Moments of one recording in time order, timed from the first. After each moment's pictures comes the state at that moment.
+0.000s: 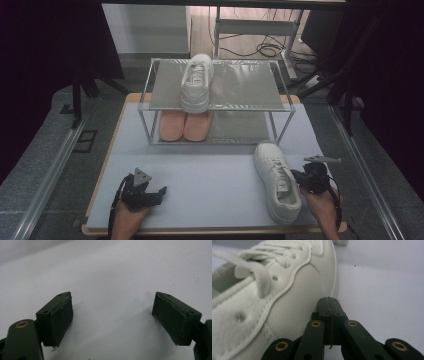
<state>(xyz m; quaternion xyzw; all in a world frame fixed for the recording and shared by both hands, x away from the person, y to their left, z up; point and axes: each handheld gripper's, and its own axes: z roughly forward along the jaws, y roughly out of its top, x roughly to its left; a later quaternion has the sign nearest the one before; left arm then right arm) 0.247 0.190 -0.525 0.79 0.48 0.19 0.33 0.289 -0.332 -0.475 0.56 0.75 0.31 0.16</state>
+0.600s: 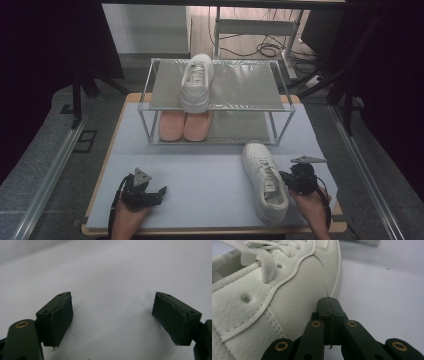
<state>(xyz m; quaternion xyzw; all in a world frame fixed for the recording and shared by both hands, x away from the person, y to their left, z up) 0.247 0.190 -0.525 0.79 0.48 0.19 0.33 0.288 -0.298 -0.476 0.53 0.77 0.32 0.15</state>
